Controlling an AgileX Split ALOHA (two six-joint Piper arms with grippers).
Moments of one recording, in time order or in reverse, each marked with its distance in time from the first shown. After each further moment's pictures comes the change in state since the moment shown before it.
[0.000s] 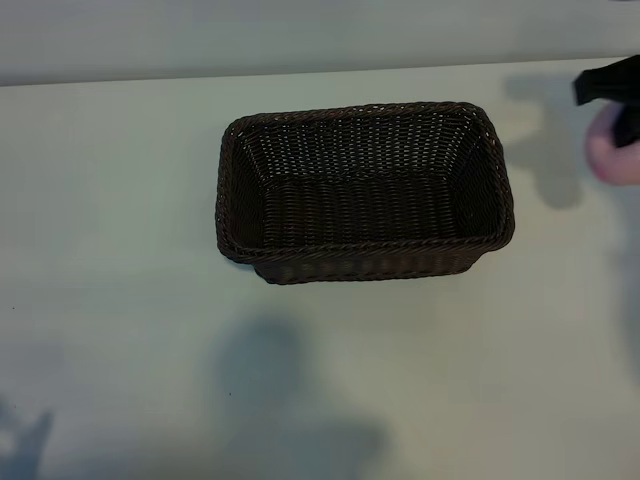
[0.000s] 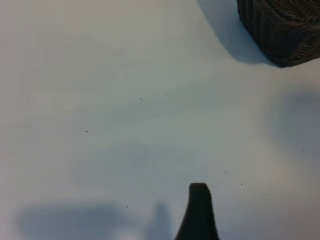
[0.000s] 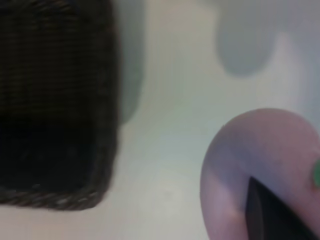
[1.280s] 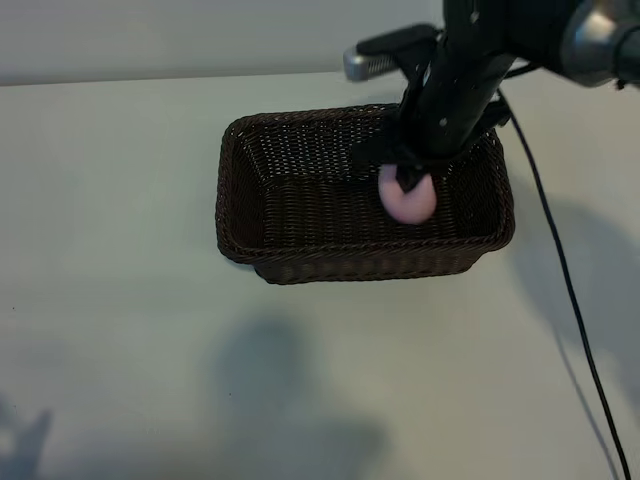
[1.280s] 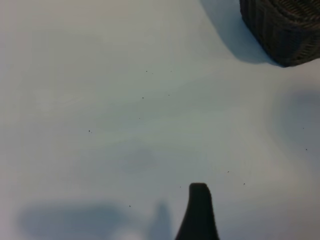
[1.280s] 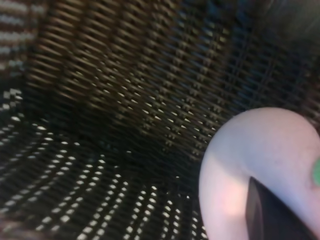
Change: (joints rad) left arm 0.000 0.000 0.000 0.006 0.000 0.000; right arm 0.369 0.423 -0.270 0.023 -0.077 0.024
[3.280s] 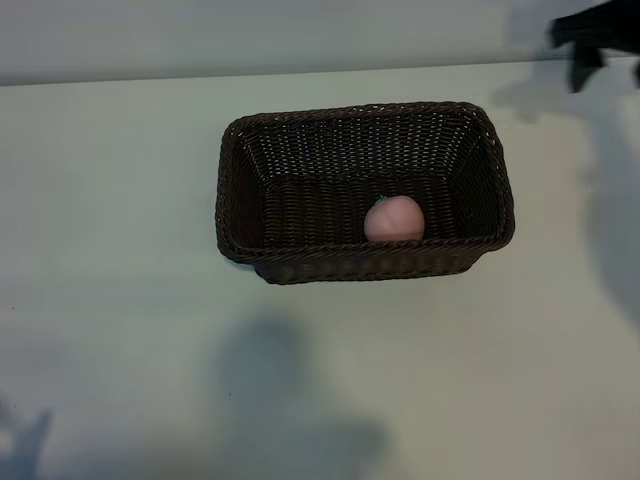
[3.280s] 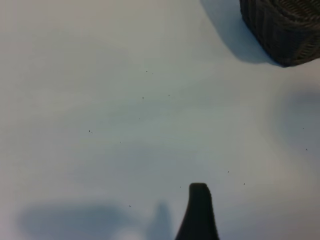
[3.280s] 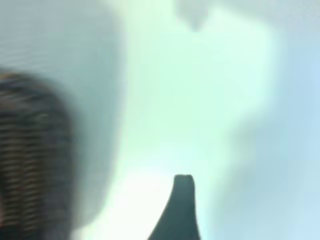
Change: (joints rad) left arm 0.000 0.000 0.000 0.000 0.000 0.000; right arm -0.463 -0.013 -0.201 -0.124 0.184 -0.001
